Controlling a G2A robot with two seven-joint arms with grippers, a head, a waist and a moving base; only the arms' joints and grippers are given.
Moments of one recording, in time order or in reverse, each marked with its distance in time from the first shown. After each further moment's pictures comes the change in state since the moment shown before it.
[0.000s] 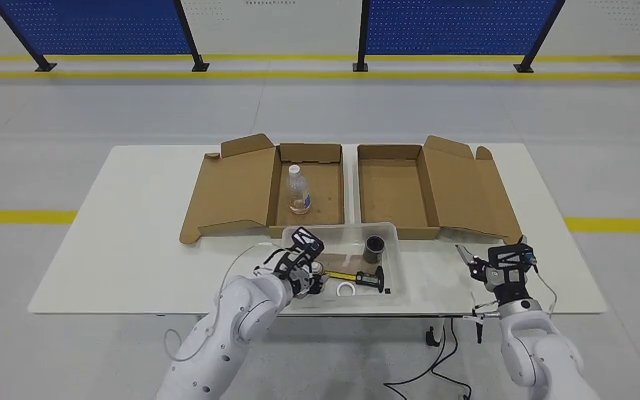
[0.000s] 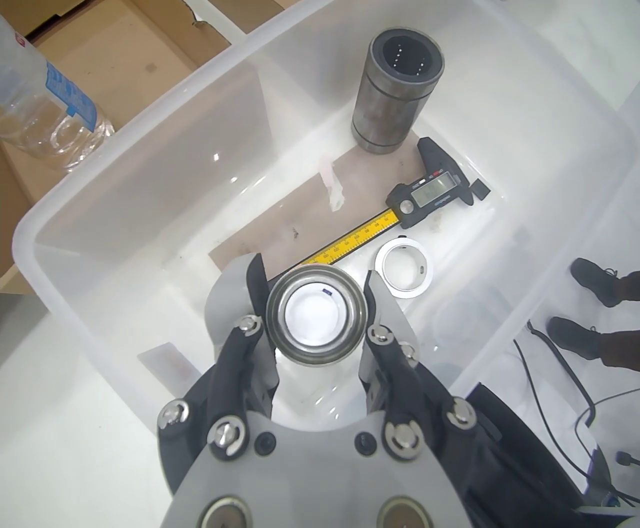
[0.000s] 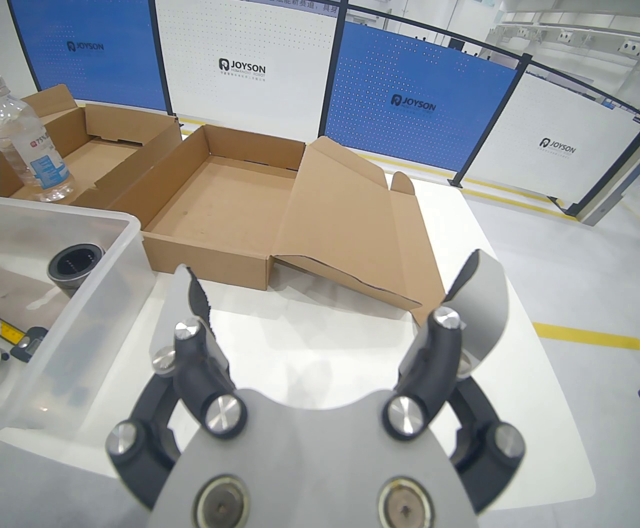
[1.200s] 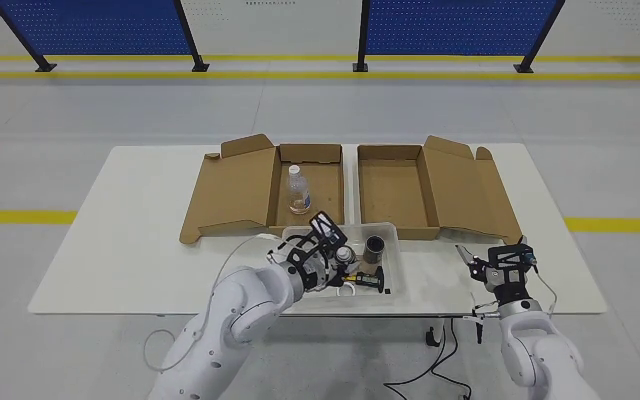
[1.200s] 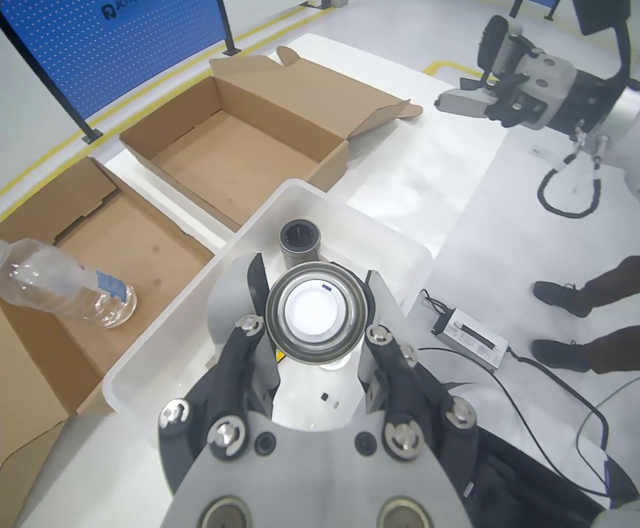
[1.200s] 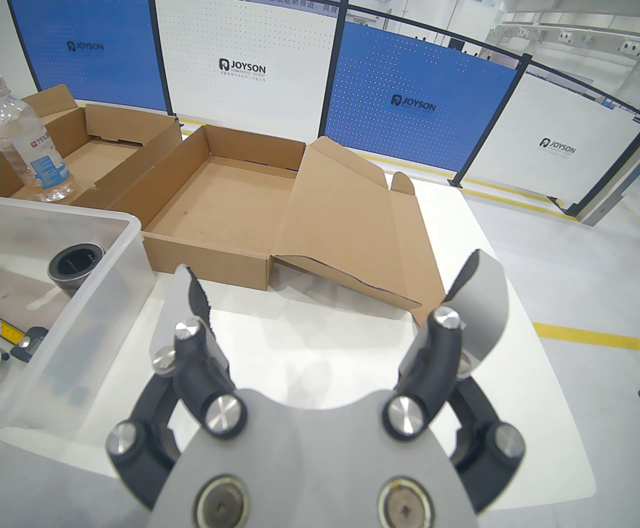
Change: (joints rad) left arm -0.029 0.014 0.024 -0.210 -0.104 -0.142 0.038; right arm 0.000 0.000 0.000 0.000 0.000 0.000 0.000
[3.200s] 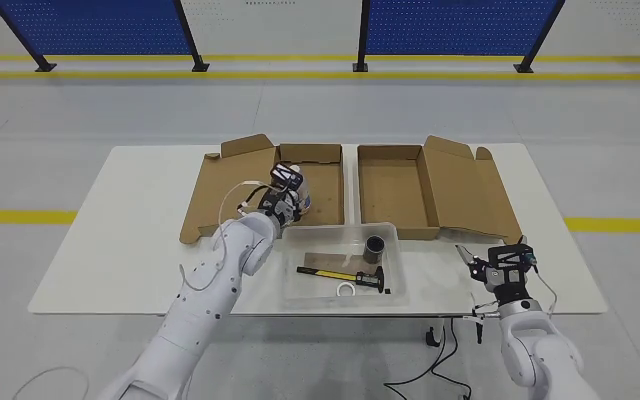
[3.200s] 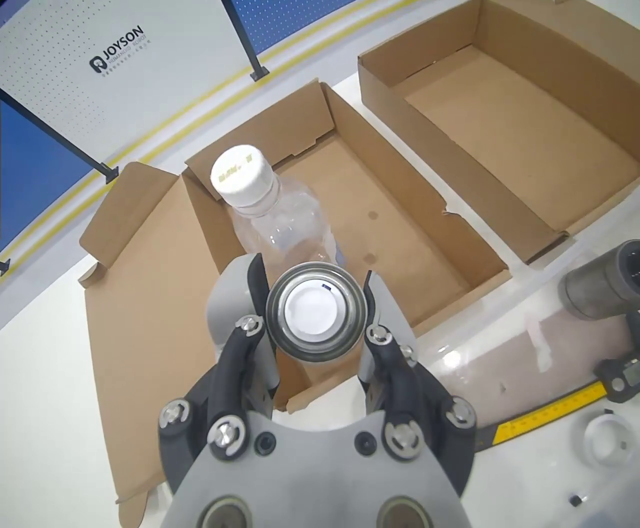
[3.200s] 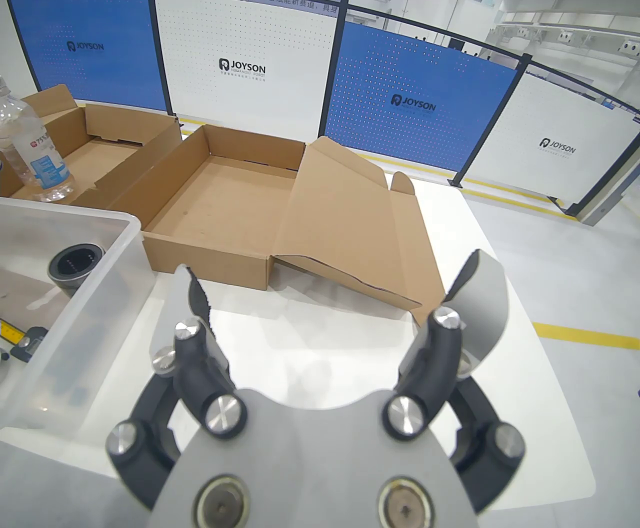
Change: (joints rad) left arm -0.351 -0.033 0.034 0.600 0.259 0.276 0.213; right arm 0.000 0.000 0.000 0.000 0.000 0.000 0.000
